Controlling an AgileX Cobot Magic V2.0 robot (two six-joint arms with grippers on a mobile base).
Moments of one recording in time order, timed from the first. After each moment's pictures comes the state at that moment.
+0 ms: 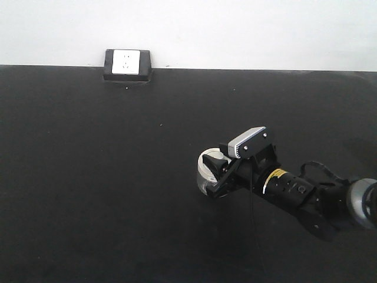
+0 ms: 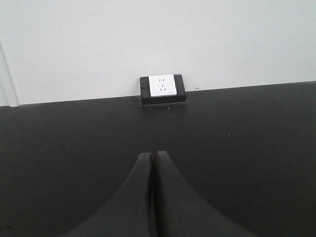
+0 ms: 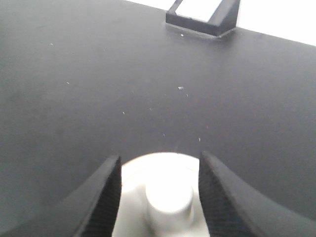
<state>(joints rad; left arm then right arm) -0.07 0.25 -0.25 0.01 0.18 -0.01 0.34 1.83 -0.70 -0.41 -0.83 0.20</state>
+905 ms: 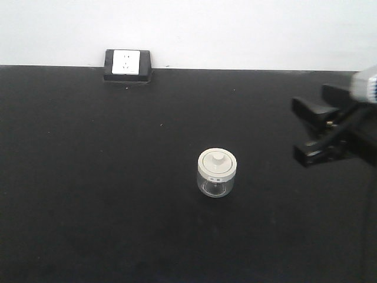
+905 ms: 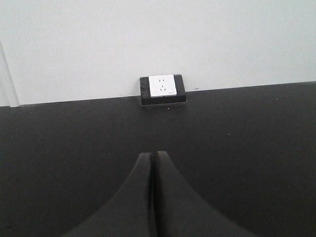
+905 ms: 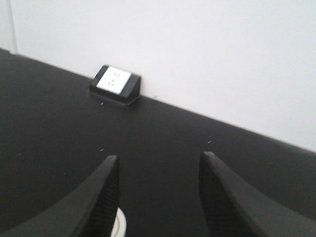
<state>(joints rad) -0.07 0.25 -0.25 0.01 0.18 -0.01 0.35 0.92 -0.69 -0.43 0.00 0.30</state>
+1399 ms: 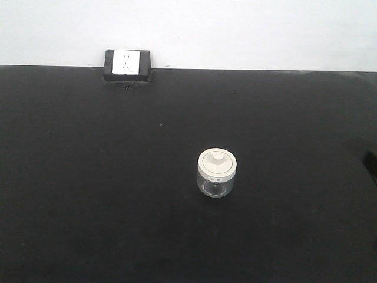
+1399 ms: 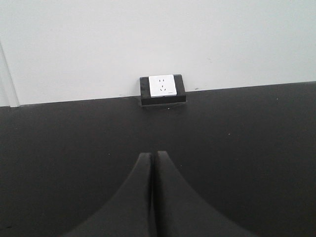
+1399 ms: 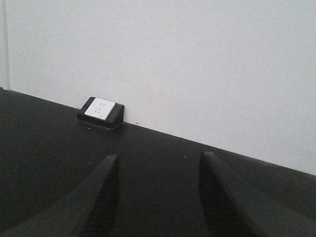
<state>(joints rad) -0.07 0.25 -0.25 0.01 0.18 -0.01 0.35 0.37 -0.40 -0.44 0.10 0.30</state>
